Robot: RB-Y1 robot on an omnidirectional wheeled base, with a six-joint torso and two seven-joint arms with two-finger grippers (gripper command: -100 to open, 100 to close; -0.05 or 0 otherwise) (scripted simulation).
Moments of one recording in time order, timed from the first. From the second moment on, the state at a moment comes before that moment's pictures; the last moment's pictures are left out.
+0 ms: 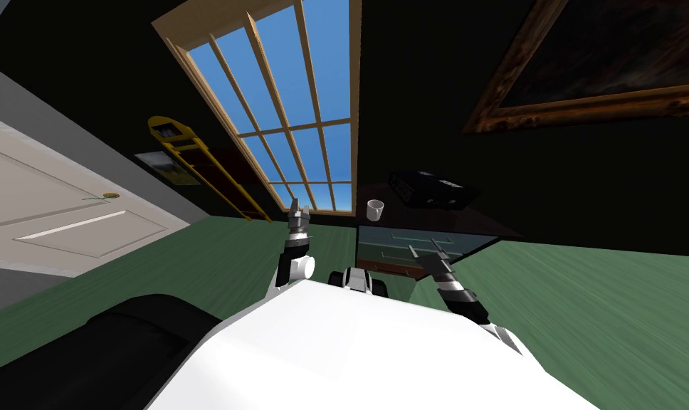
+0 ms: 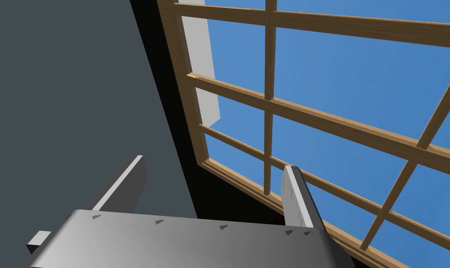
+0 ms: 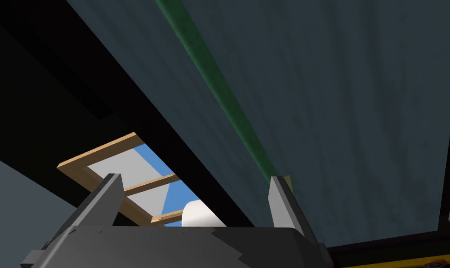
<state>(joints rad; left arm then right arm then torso) 0.49 -0.05 -0.02 -2.27 0.10 -0.39 -0.13 0.53 -0.16 -0.23 -1.77 0.67 -0.73 1.69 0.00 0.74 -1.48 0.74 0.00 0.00</state>
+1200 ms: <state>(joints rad) 0.49 -0.05 -0.02 -2.27 0.10 -0.39 -0.13 0.54 0.03 -0.27 -1.67 0.77 -0.75 1.94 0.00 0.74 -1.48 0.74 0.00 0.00</state>
